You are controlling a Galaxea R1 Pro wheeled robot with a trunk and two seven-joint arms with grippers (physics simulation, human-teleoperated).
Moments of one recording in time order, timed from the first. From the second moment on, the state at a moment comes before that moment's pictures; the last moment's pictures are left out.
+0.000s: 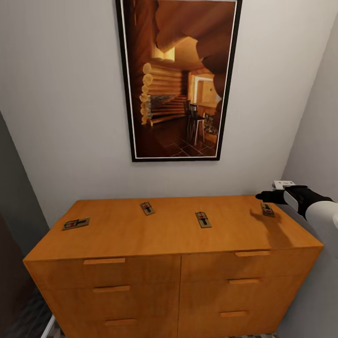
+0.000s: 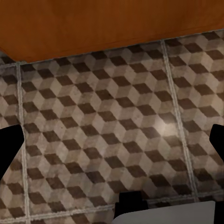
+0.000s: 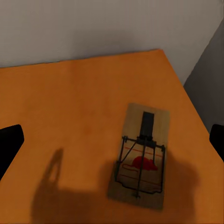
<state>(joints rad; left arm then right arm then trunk) -0.22 0.04 -0.10 0.07 -0.01 -0.51 0.02 -1.38 -0.38 0.02 -0.02 0.06 0.36 0.21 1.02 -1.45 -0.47</state>
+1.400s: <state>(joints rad) -0.22 0.04 -0.10 0.07 -0.01 -0.51 0.02 -1.29 -0.40 0.01 -0.02 0.06 0.27 0.28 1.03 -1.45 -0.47</state>
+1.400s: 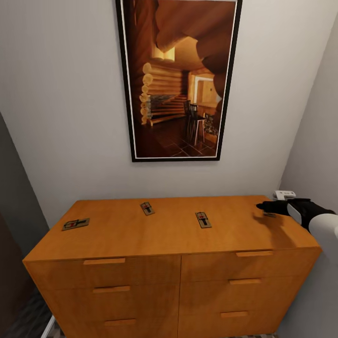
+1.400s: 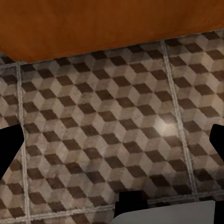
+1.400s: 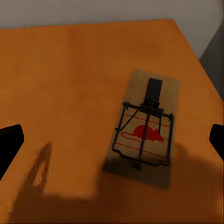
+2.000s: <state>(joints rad) -0.22 0.04 -0.10 0.07 -0.01 -0.50 0.02 -1.28 -0.44 0.01 -0.02 0.05 0.26 0.28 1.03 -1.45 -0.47</state>
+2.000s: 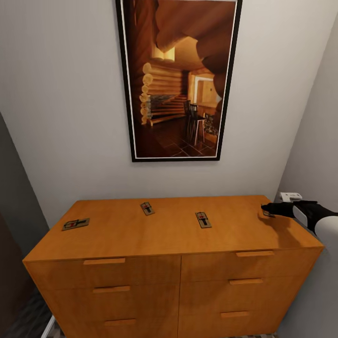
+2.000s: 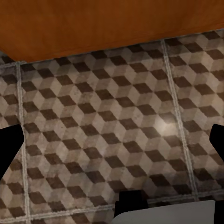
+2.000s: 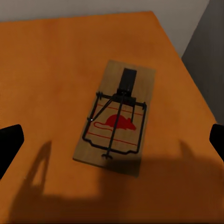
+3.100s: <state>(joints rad) -0.22 0.04 -0.10 0.07 -0.01 -0.50 0.02 -1.27 -0.44 0.02 -0.02 0.02 0.23 0.35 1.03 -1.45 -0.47</state>
